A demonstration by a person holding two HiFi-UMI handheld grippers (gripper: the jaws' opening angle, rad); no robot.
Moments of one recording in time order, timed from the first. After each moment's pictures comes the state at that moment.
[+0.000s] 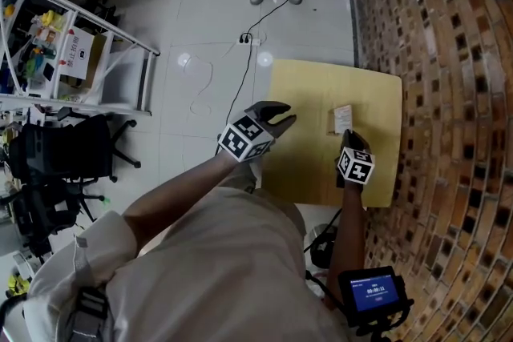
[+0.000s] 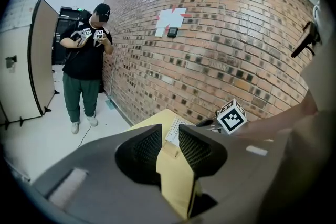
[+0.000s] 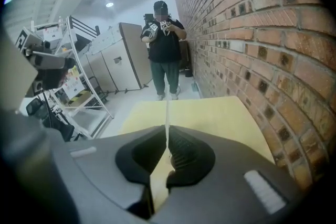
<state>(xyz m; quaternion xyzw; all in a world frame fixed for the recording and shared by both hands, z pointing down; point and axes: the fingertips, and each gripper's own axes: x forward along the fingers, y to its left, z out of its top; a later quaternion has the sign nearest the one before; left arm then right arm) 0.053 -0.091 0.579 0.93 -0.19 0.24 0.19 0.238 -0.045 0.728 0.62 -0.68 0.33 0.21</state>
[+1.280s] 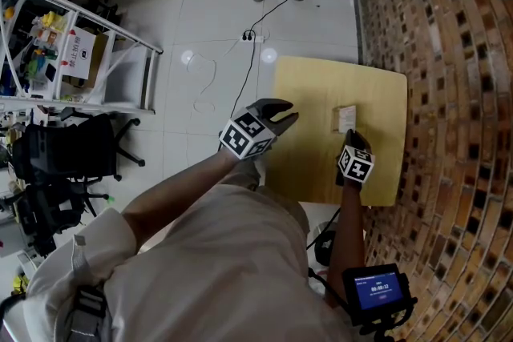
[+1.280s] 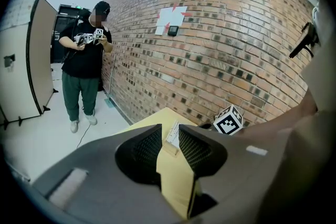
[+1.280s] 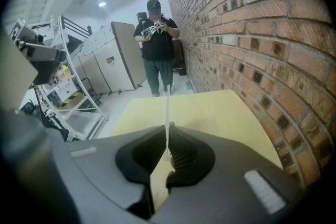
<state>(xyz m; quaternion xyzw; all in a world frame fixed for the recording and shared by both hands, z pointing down) 0.049 -0.094 0.582 0.93 -0.18 0.24 0.19 0.240 -0.041 0.753 0.65 -0.65 0.34 0.21</state>
